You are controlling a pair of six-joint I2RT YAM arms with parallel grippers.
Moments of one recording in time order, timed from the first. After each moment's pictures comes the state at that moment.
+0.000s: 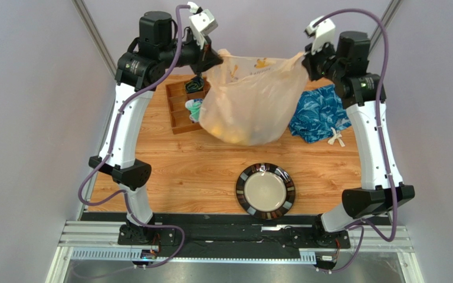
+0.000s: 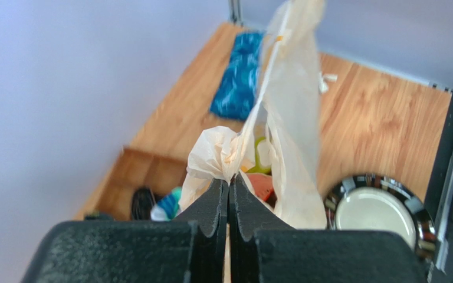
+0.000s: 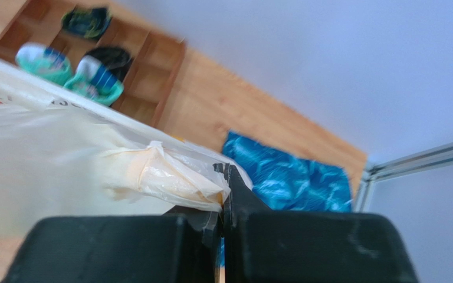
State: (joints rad) left arm -0.42 1.84 2.53 -1.03 0.59 0.28; right arm 0.21 1.51 1.91 -0.77 -0.21 -0.33
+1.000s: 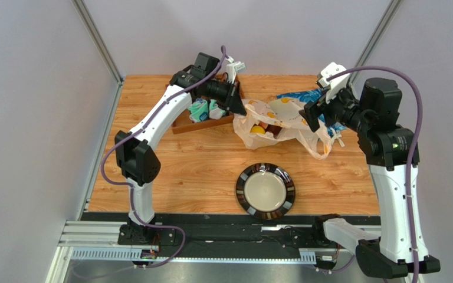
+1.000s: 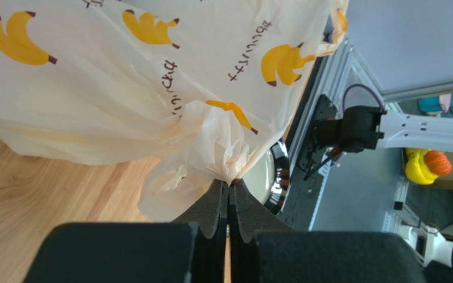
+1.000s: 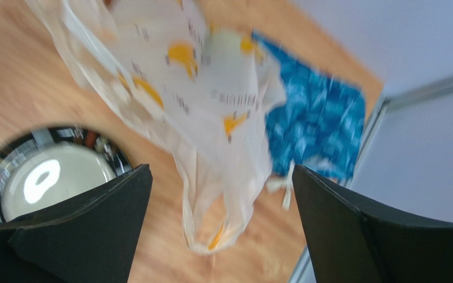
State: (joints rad) left arm -0.52 1.96 2.02 -0.84 0.82 -0.08; right arm 0.13 1.08 1.62 -0.93 -0.37 -0.46
